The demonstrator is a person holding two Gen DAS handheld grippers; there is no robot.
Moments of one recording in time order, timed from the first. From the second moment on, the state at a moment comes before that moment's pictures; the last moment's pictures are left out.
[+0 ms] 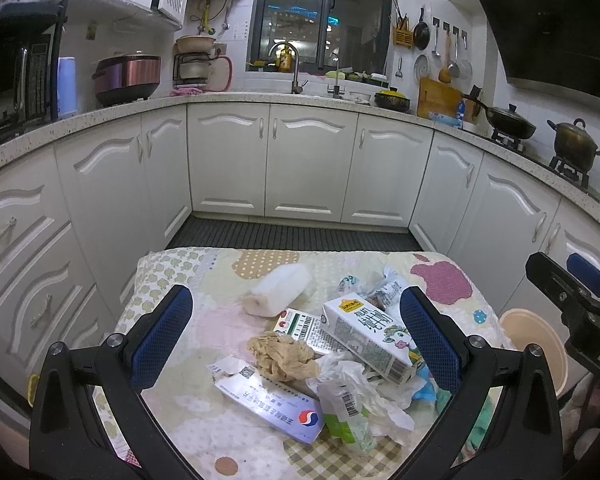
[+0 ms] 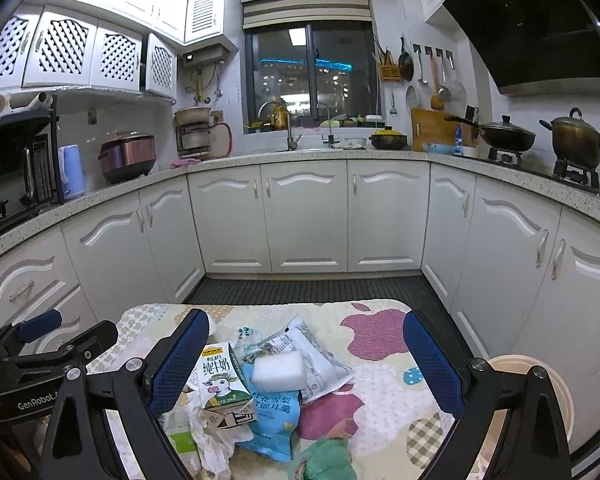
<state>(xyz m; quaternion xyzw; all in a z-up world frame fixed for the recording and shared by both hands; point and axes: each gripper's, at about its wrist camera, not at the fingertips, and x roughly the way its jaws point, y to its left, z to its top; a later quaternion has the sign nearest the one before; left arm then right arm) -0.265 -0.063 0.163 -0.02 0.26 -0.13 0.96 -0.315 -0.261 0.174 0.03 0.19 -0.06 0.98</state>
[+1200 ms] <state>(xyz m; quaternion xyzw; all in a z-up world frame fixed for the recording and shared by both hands) -0.259 -0.064 0.153 -0.03 0.27 -0.13 0.95 -0.313 -0.264 0.164 0.04 0.20 -0.06 0.98</state>
